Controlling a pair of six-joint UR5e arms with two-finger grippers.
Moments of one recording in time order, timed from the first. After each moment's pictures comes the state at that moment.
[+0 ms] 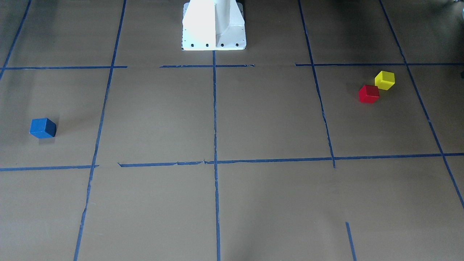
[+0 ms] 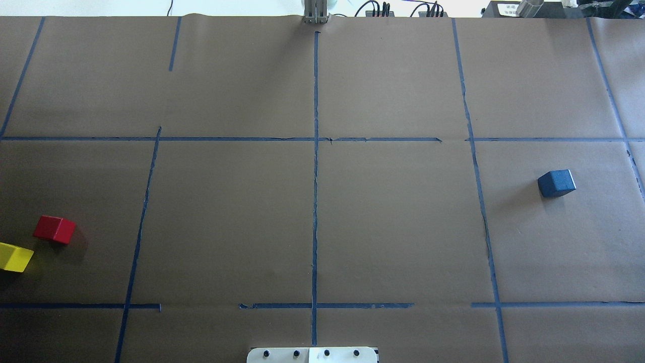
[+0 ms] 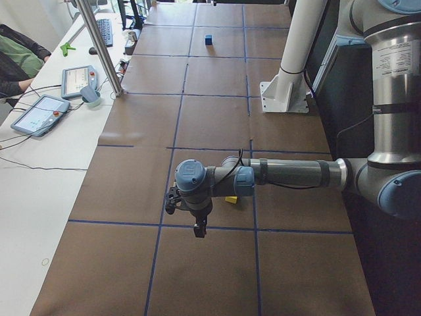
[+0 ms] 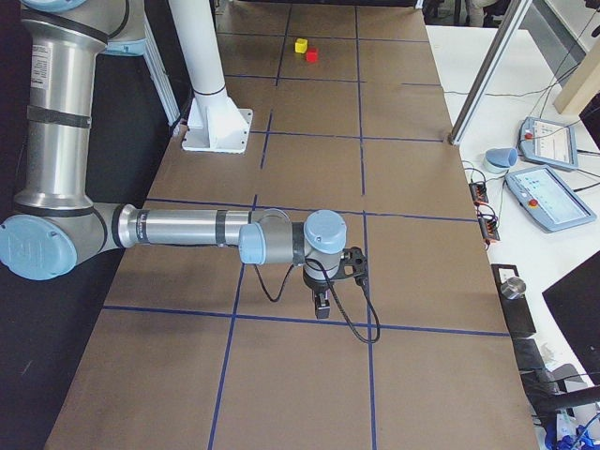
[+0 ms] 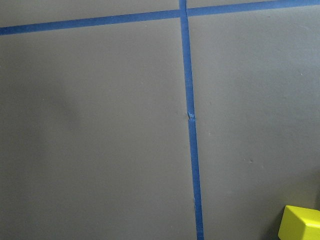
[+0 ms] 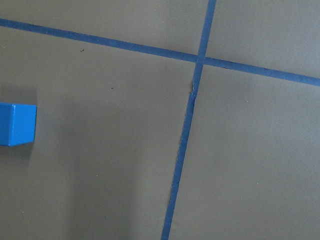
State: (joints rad) left arm -1.51 -1.42 -1.71 -1.51 -2.35 0.10; right arm 1.49 -1.72 1.74 -1.52 2.34 -0.08
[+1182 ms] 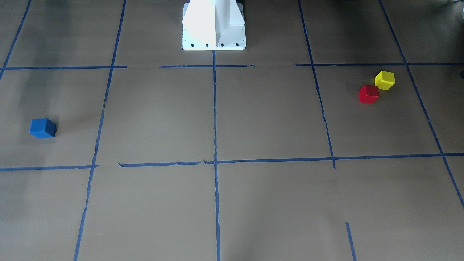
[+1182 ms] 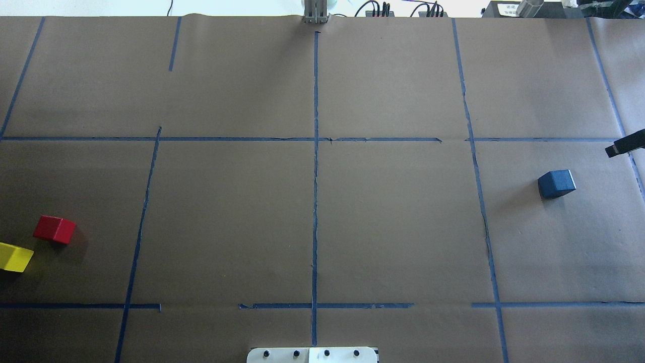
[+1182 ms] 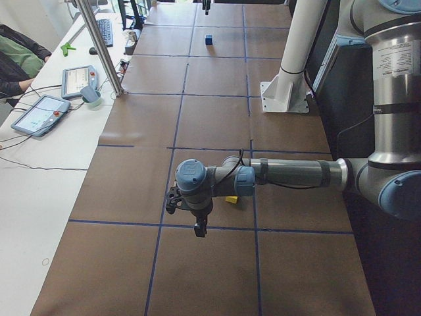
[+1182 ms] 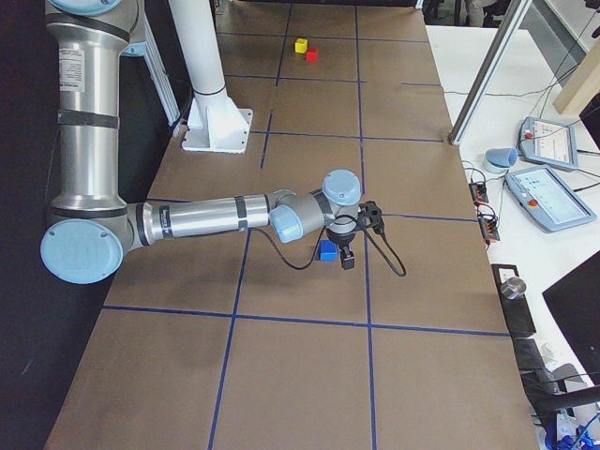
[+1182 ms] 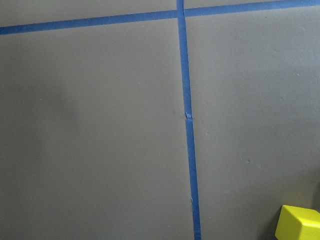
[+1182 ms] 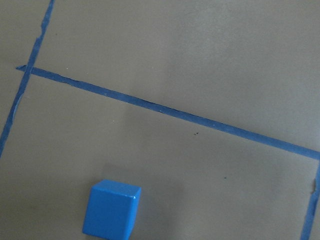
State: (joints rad) left arm -1.51 -1.42 -1.71 -1.52 -2.36 0.10; right arm 1.23 -1.62 1.75 -1.23 2.29 0.29
